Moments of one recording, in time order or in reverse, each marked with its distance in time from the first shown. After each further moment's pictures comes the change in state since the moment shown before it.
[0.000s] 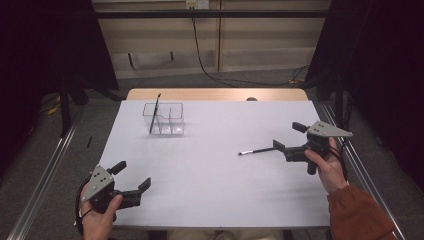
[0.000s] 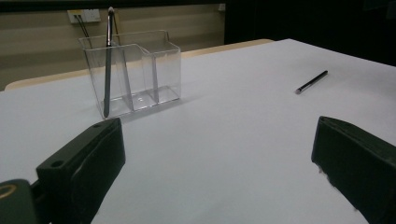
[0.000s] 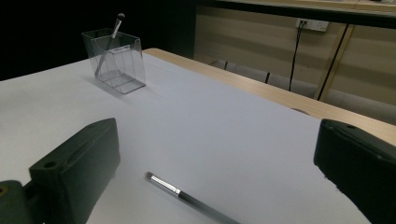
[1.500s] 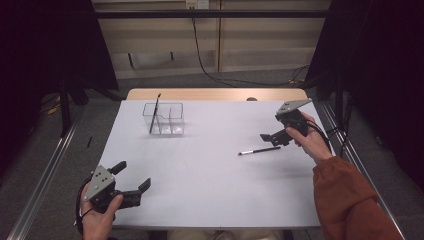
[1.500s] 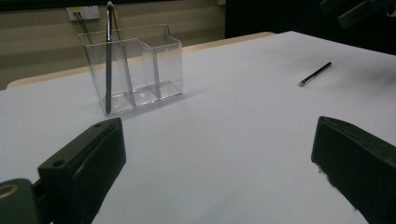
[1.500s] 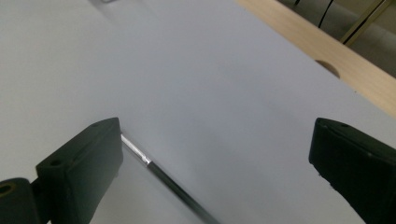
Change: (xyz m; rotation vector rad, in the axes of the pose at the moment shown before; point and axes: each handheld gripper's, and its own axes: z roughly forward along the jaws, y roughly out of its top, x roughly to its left) left arm 0.002 -0.002 0.001 0.018 0.007 0.018; right arm -0.022 0.033 0.071 0.455 0.087 -0.161
